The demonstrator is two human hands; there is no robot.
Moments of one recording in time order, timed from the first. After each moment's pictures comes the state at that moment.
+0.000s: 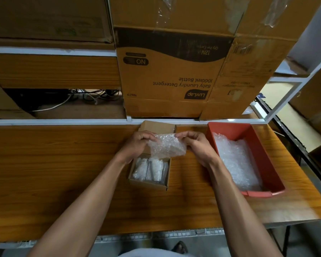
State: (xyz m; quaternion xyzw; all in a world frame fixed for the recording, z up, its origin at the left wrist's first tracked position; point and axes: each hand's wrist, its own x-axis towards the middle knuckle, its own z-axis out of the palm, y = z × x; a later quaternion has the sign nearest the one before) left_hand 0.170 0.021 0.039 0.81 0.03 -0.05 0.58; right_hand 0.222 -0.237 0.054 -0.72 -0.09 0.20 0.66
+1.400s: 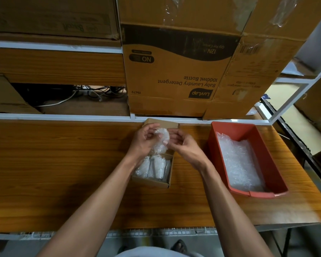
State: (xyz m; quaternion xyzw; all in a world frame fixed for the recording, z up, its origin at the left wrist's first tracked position) left_hand 0.161 -0.005 0.032 0.70 0.08 0.06 0.71; right_hand 0.198 -0.197 0.055 -0.70 -0.15 0.23 0.65
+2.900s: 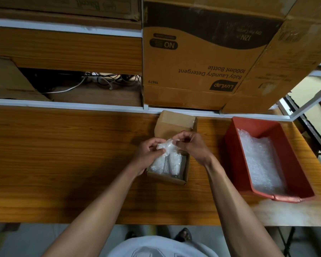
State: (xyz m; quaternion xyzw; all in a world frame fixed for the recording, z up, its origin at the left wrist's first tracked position) left_hand 0.132 0.048 -0.036 0.69 0.13 -0.03 0.71; right_hand 0.219 -0.153 0.007 -0.77 -0.14 0.24 0.58
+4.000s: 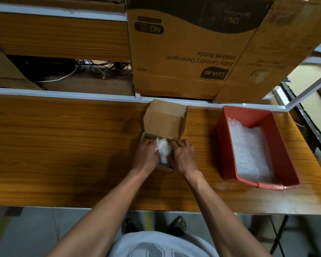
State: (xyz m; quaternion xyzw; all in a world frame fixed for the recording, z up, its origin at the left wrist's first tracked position) left_hand 0.116 -0.025 -0.068 0.95 0.13 0.05 0.26; right_hand 0.166 -0.185 -0.063 -0.96 -0.24 0.06 0.11
